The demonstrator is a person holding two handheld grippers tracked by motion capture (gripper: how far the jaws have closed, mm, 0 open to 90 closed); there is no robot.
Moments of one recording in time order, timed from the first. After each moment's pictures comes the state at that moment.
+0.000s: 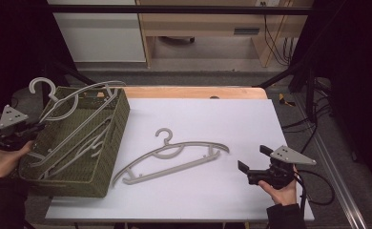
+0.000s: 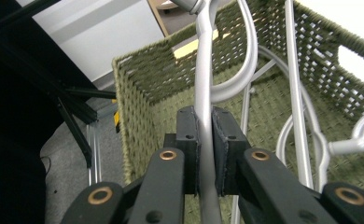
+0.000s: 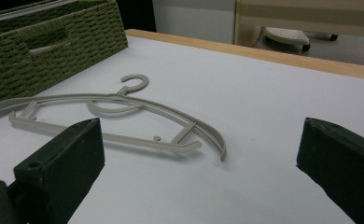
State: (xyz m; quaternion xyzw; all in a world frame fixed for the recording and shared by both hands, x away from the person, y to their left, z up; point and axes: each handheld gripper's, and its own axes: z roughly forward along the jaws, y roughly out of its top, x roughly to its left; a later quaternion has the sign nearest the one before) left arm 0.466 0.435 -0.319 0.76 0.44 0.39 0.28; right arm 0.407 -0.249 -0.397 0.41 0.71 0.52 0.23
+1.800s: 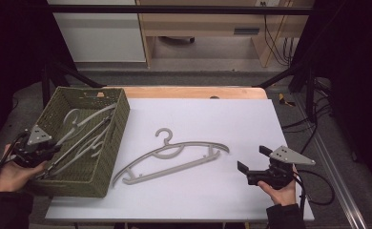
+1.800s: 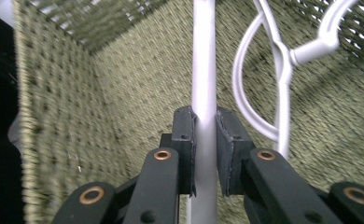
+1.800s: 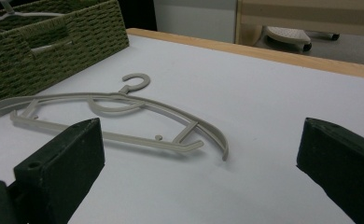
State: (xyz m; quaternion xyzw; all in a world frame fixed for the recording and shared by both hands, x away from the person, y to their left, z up) left arm 0.458 0.413 -0.373 0.84 0.40 0.30 0.21; right arm 0.406 -0.248 -0.397 0.41 0.72 0.51 0.23
